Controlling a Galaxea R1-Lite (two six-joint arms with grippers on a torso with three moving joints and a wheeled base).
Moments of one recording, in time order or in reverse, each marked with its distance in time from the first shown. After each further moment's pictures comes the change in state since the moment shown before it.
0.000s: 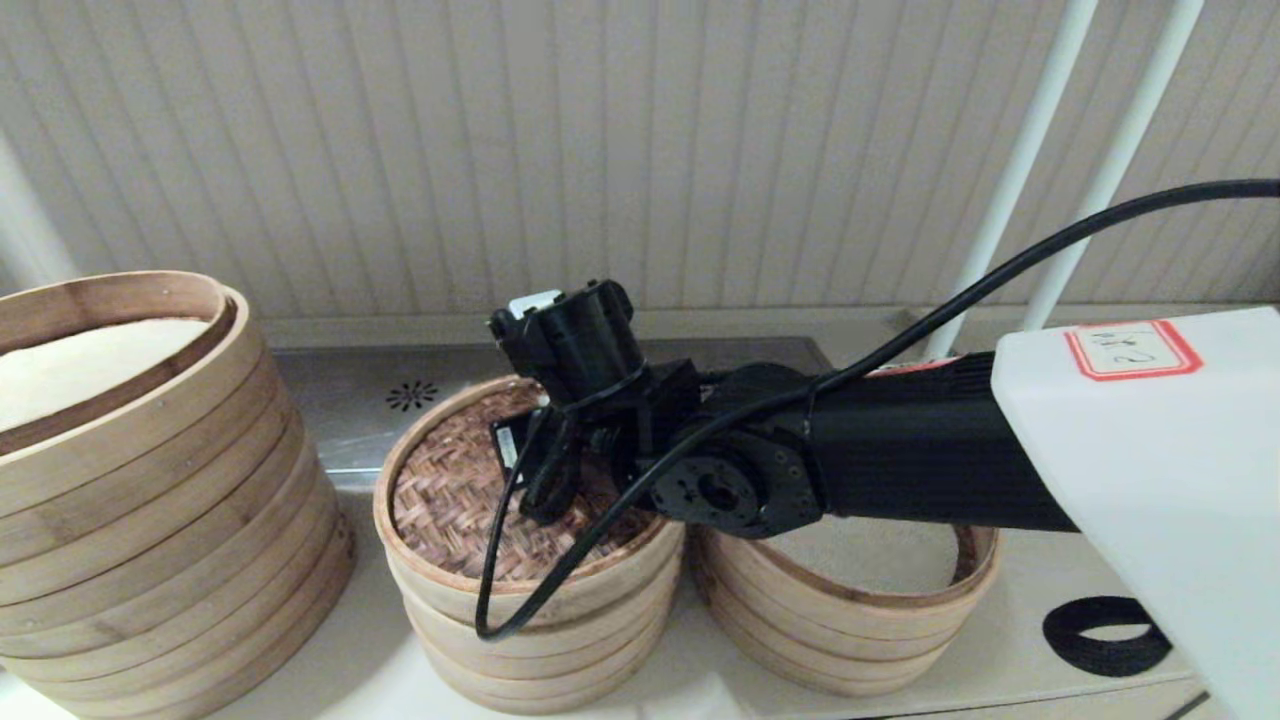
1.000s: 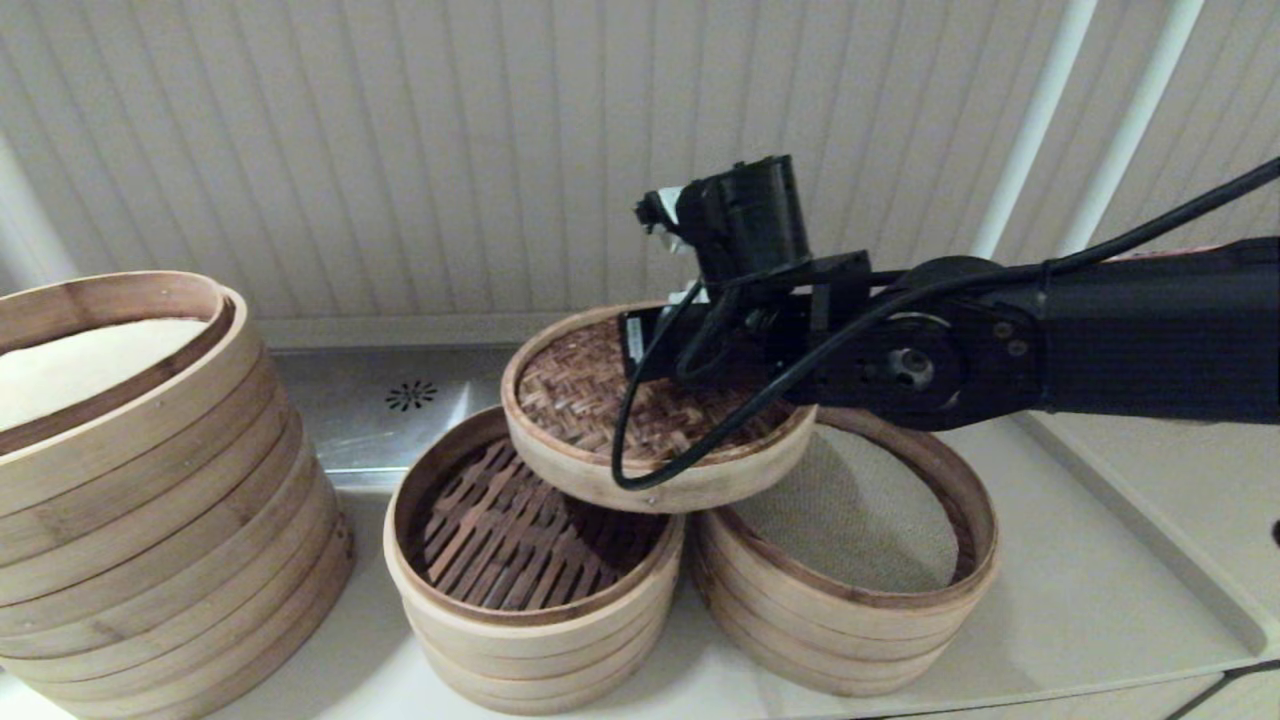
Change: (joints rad) left arm 0.000 0.000 0.000 0.000 0.000 0.000; right arm -0.163 -0.200 0.112 0.000 -0.037 -0.010
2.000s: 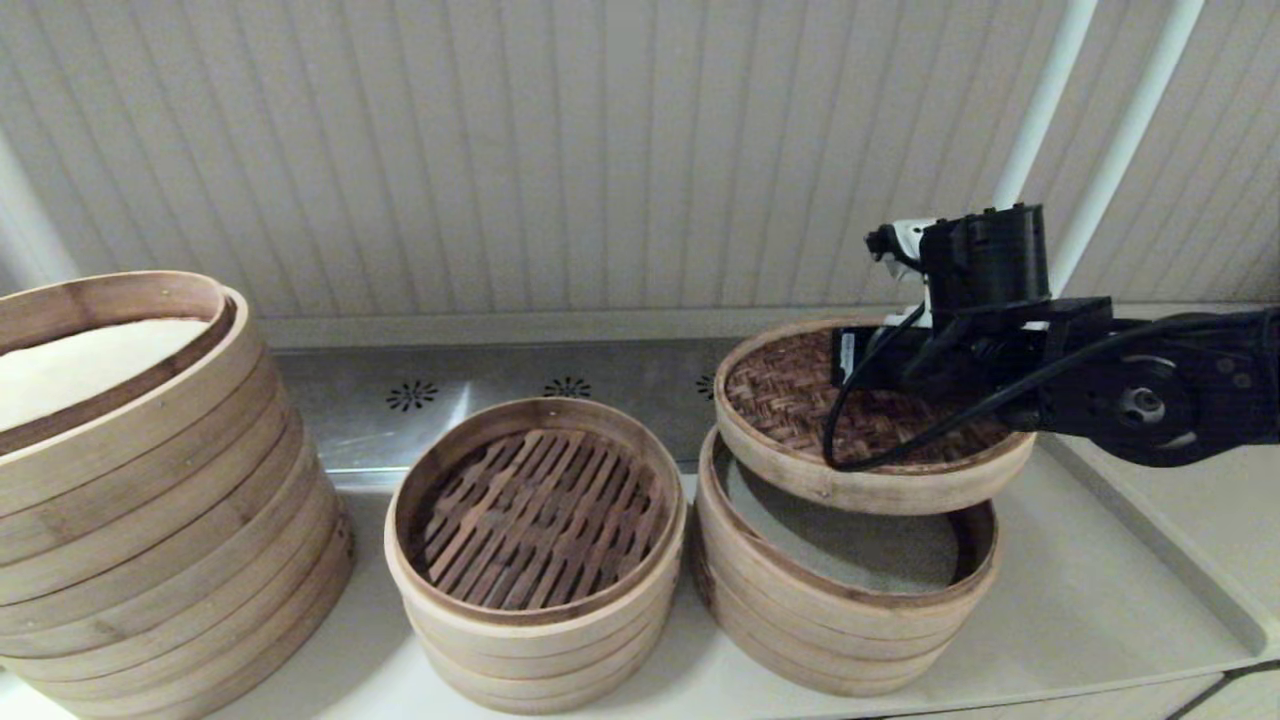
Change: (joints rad) left arm 0.000 0.000 0.000 0.000 0.000 0.000; right arm -0.341 -0.222 0.486 -0.228 -0.028 -0.024
